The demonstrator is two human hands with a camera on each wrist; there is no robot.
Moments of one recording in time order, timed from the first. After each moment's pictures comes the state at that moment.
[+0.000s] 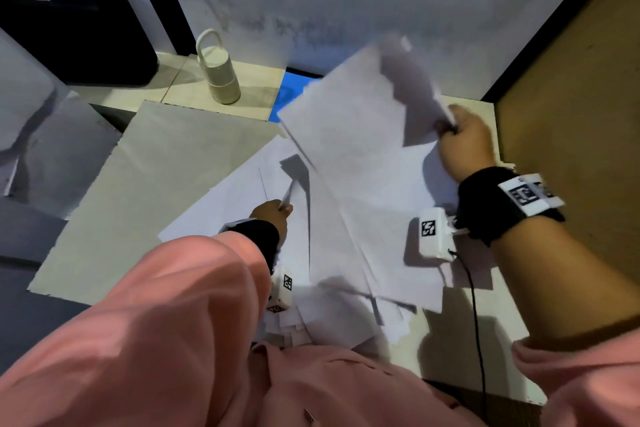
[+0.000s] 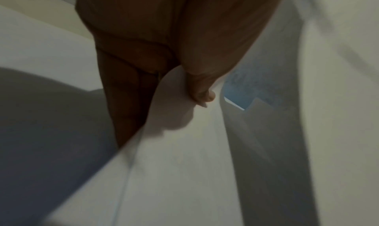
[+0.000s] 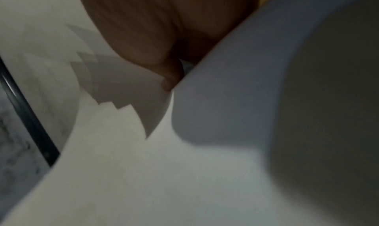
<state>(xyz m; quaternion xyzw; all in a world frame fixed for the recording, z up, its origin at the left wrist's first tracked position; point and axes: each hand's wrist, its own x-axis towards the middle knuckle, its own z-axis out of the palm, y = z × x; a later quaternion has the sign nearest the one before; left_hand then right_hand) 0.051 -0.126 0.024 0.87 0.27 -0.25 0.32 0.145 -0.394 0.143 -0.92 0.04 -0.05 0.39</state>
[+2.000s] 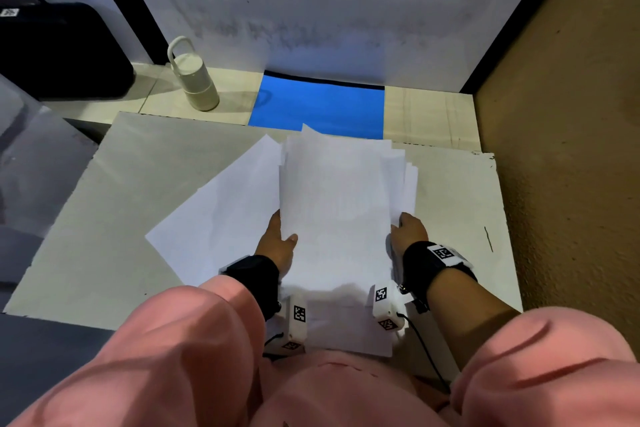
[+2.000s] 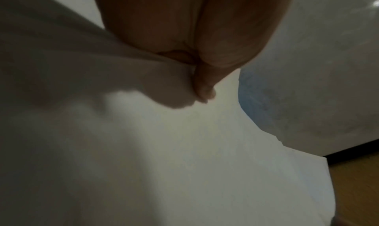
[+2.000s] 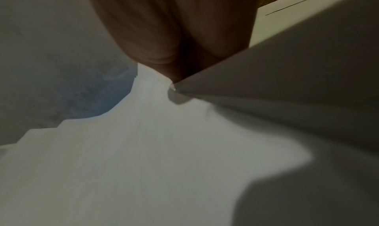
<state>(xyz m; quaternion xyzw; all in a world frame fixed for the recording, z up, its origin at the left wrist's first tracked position) 0.011 -0.173 -0.002 0.77 0.26 -0.18 0.56 0.059 -0.402 0.013 -0.88 0.22 0.20 0.37</state>
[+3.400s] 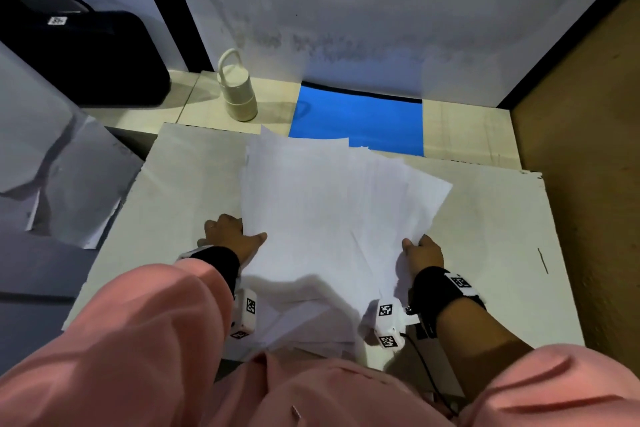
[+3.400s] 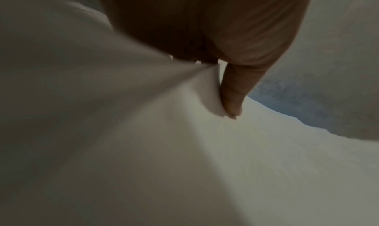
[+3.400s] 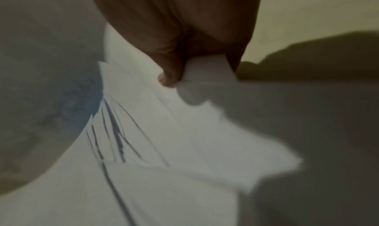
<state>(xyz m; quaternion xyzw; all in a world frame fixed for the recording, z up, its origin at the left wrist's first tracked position) 0.034 0.006 0.021 0.89 0.33 -0.20 0.25 0.052 -0.314 0.001 -0.81 0.34 0.16 0.45</state>
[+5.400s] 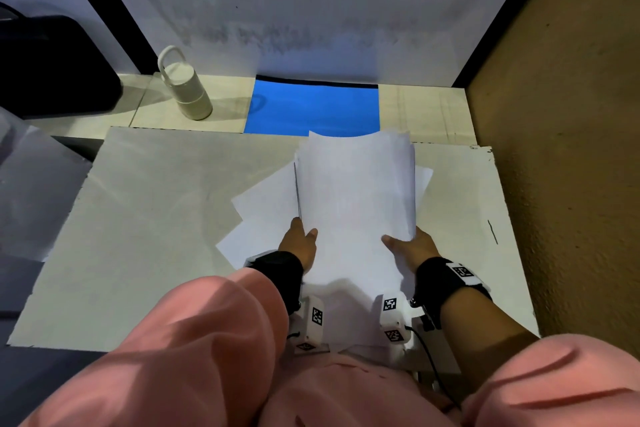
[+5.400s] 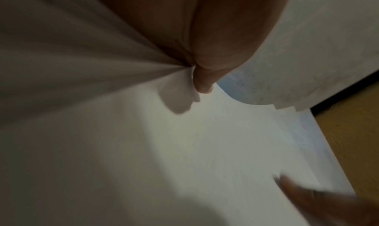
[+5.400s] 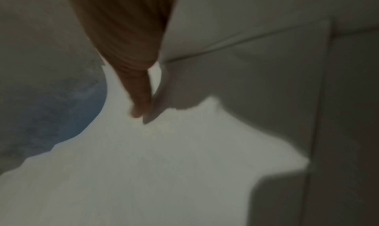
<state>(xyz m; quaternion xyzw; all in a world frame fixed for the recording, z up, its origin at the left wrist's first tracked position) 0.036 -0.183 0.000 0.81 0.24 -0.28 0.45 0.032 -0.397 0.018 -0.75 0.33 0.20 0.54</state>
